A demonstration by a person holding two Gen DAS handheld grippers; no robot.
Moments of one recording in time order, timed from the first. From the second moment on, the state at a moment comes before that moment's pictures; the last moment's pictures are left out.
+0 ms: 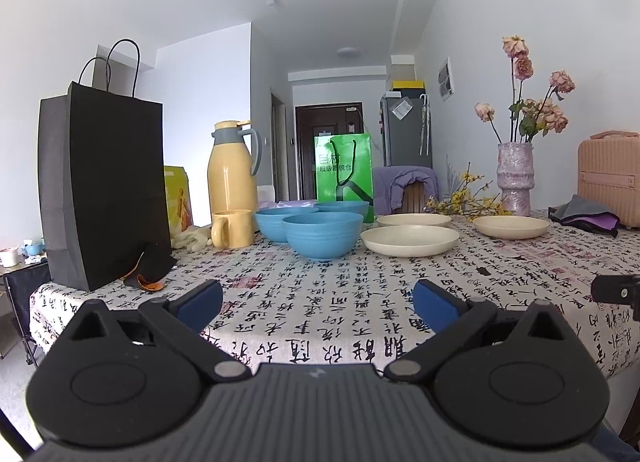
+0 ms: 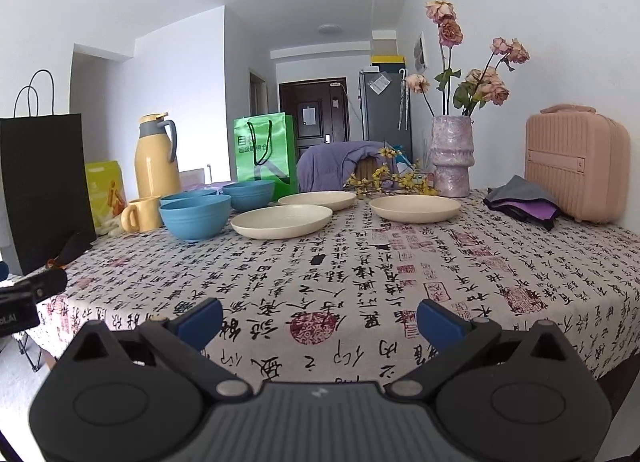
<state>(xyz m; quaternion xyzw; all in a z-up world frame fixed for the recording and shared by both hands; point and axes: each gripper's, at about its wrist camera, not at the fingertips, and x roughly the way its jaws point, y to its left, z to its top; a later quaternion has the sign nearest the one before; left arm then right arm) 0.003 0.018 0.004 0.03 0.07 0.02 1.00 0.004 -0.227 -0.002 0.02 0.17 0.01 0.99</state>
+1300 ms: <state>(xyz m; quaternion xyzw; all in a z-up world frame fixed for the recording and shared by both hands) 0.005 0.022 0.001 0.03 0.07 0.04 1.00 0.009 -0.226 -0.003 0.01 0.16 -0.01 0.99</state>
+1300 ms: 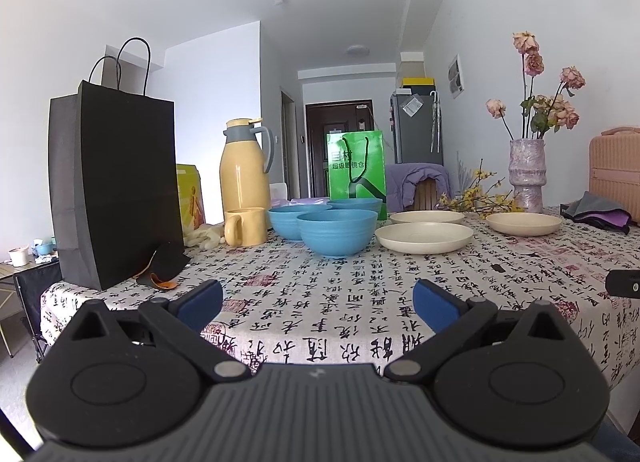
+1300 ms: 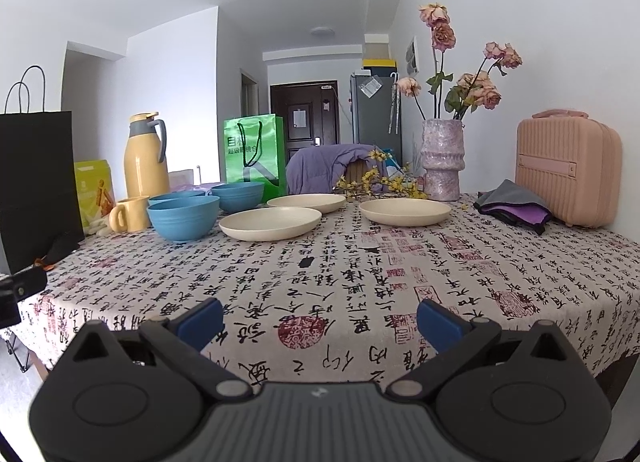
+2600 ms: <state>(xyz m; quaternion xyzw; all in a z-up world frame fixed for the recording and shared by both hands) 0.008 0.025 -0.003 0.03 0.08 0.04 1.00 0.011 -0.226 -0.004 0.01 0.16 -0.01 0.99</state>
